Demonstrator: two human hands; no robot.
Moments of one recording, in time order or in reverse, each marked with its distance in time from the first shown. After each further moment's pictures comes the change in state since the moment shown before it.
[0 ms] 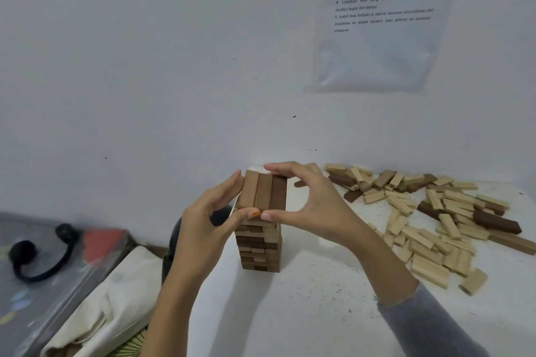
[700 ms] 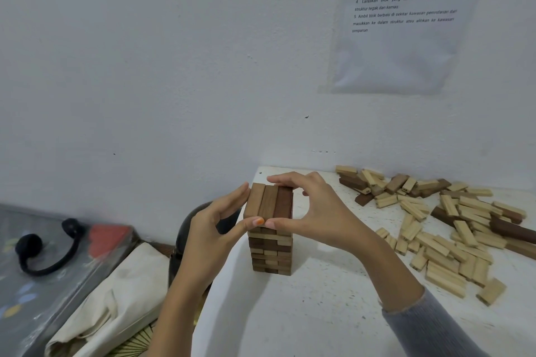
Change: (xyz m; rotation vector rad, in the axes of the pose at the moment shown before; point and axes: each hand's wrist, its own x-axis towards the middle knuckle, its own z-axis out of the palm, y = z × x) left_hand 0.001 -0.020 -0.013 0.045 -0.029 -0.064; right_hand 0.010 0.003 0.020 -0.109 -0.094 0.084
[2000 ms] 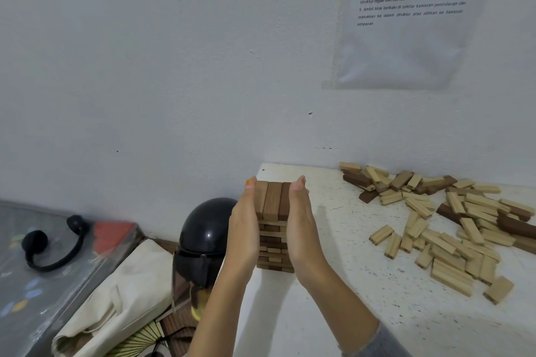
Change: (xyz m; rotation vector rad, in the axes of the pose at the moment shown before) left_hand 0.010 0.032 0.051 -0.352 0.126 -0.391; right_hand -0.006 -0.032 0.071 0.721 0.318 0.424
